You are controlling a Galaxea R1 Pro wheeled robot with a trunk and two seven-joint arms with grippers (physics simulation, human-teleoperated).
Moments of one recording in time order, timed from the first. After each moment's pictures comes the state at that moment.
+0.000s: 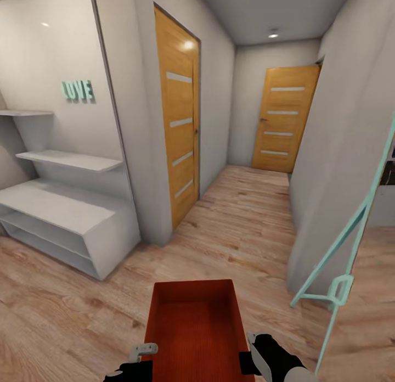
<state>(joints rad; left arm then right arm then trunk) -0.43 -0.04 -0.15 -0.25 0.23 0.05 -0.01 -0.56 0.10 -0.02 -0.27 0.02 0.52 -0.09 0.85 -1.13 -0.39</state>
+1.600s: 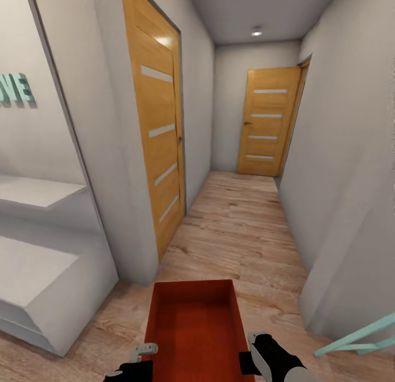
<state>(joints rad) -0.43 -0.04 -0.15 -0.25 0.23 0.05 -0.01 -0.56 0.10 -0.02 -0.27 0.02 0.52 -0.09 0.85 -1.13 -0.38</state>
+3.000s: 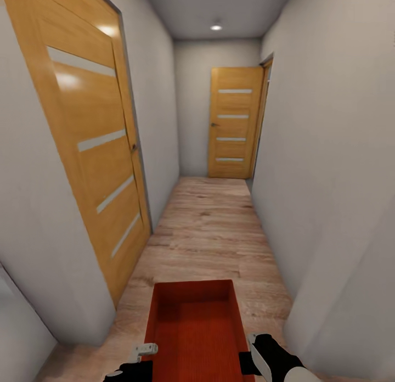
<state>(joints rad) -0.43 -0.04 -0.15 -0.25 0.23 0.05 -0.01 -0.56 0.10 -0.02 -0.27 0.02 0.52 -0.09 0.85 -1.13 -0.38</state>
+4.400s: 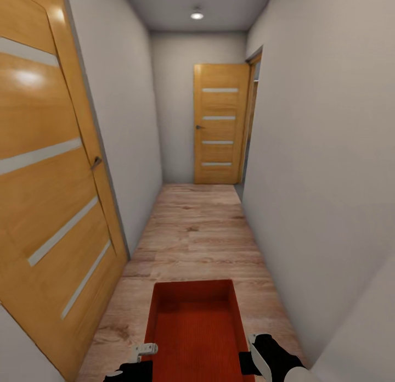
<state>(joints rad) -0.43 -0.04 -0.15 -0.25 0.23 0.05 -0.01 -0.56 0.10 -0.02 -0.27 0.02 0.52 -0.09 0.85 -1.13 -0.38</state>
